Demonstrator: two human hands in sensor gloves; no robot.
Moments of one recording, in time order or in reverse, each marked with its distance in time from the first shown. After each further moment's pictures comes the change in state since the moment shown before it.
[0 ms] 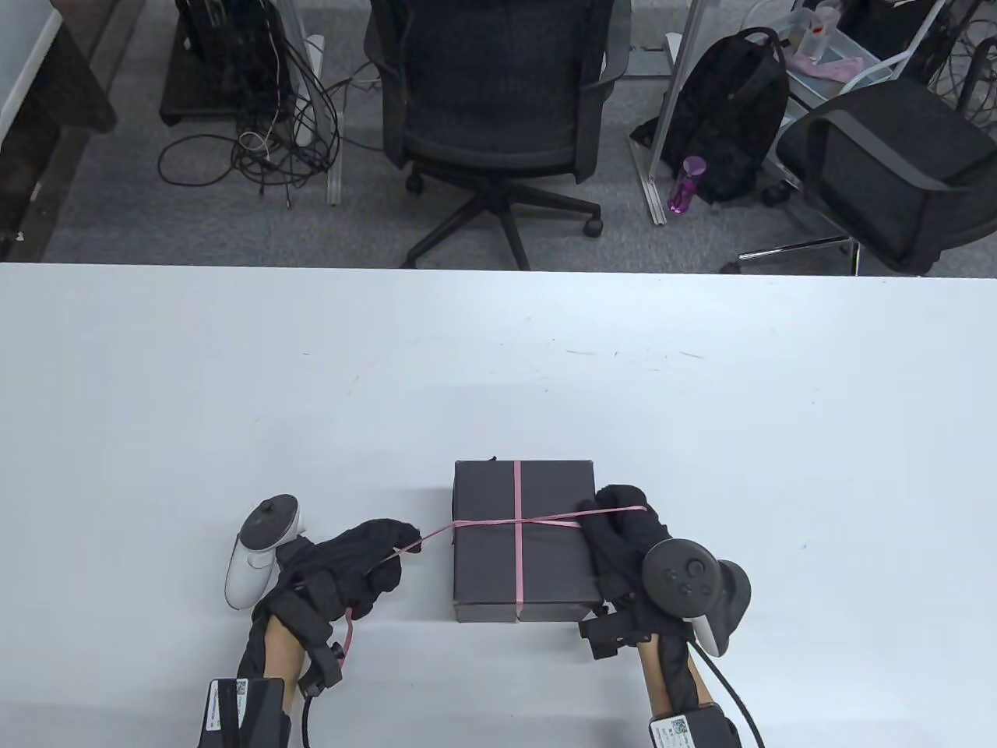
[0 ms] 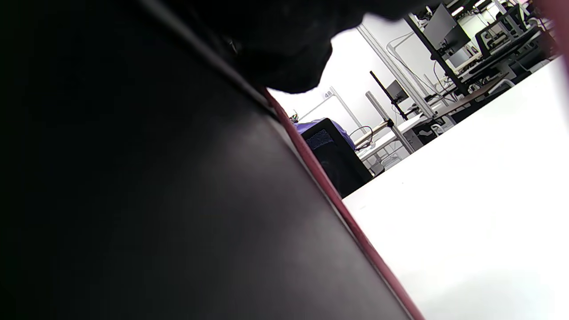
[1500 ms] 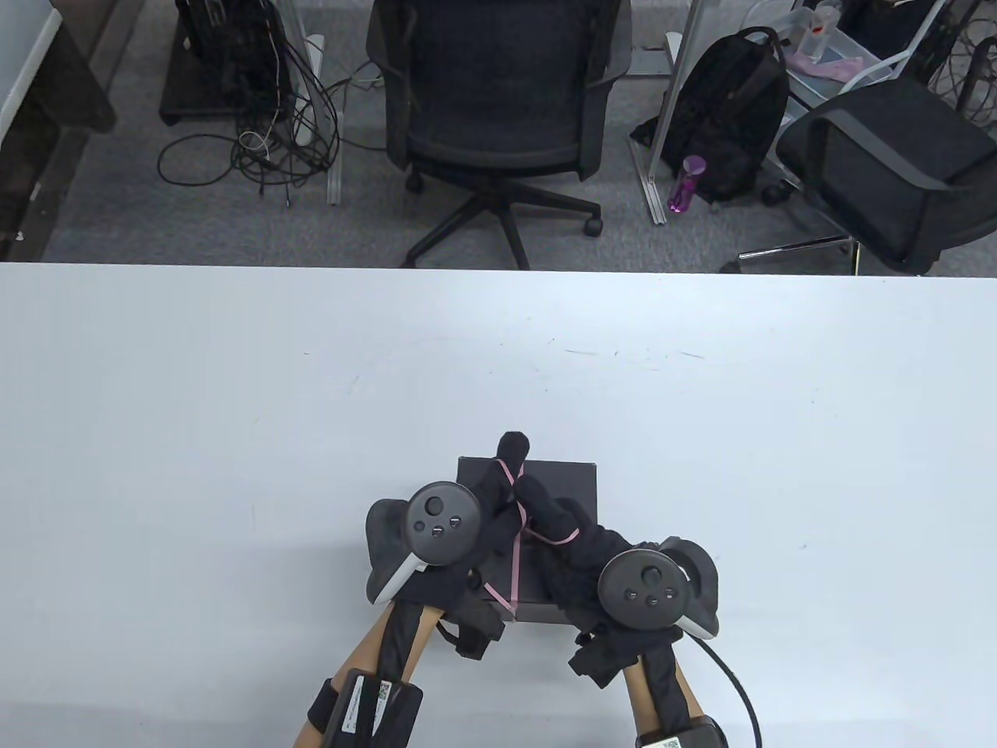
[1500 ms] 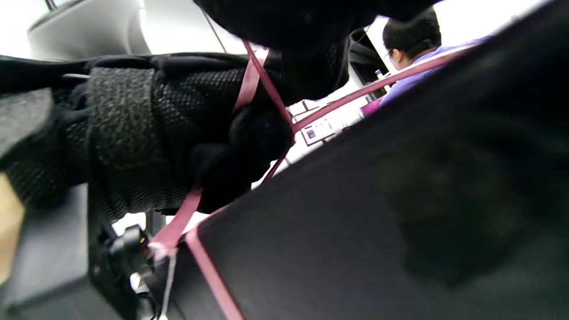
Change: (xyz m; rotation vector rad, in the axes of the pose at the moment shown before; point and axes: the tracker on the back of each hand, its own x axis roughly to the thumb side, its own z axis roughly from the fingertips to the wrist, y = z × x) left_hand 0.152 -0.134 -0.012 0.467 -0.315 -0.877; right_hand 0.073 -0.011 0.000 0.299 -0.384 -0.062
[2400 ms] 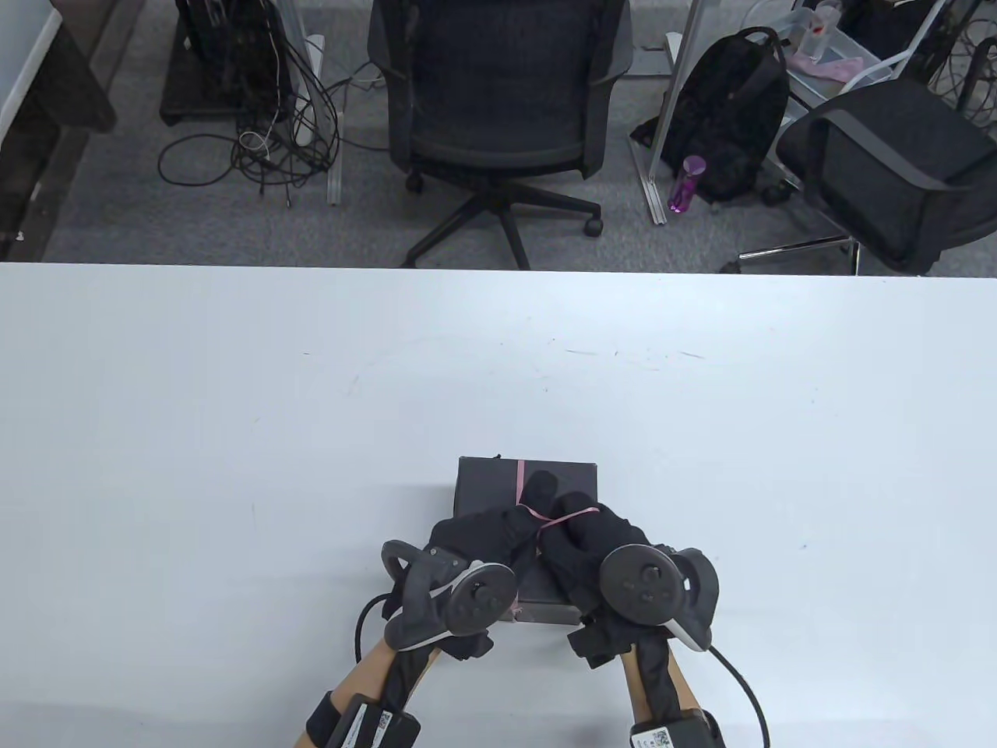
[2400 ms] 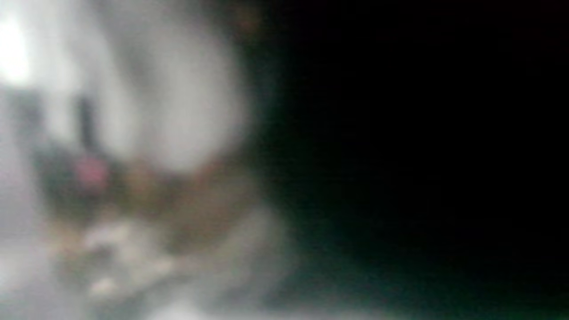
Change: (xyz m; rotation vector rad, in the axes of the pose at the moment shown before) left_hand 0.012 -0.021 0.029 0.189 -0.272 -0.310; right_hand -0.027 0.005 0.003 -0.114 0.212 0.079
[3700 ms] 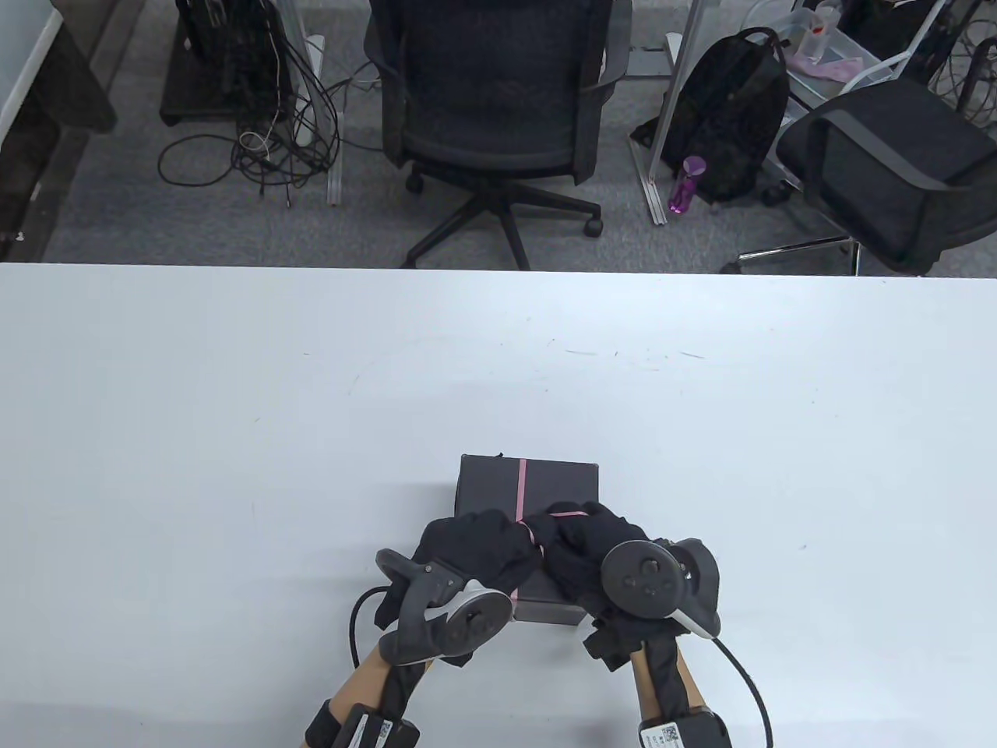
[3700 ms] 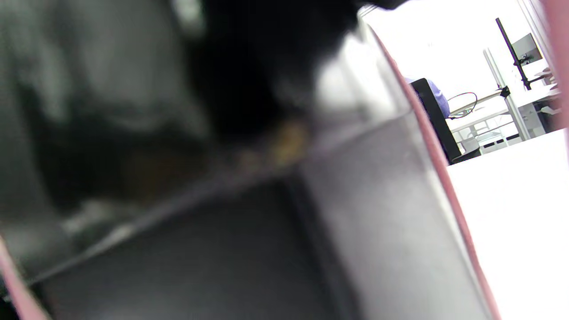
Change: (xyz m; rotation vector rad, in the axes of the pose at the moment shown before) left_hand -0.001 -0.002 0.011 0.106 -0.057 -0.083; right_hand -0.006 0.004 0.001 0.049 -0.103 0.052
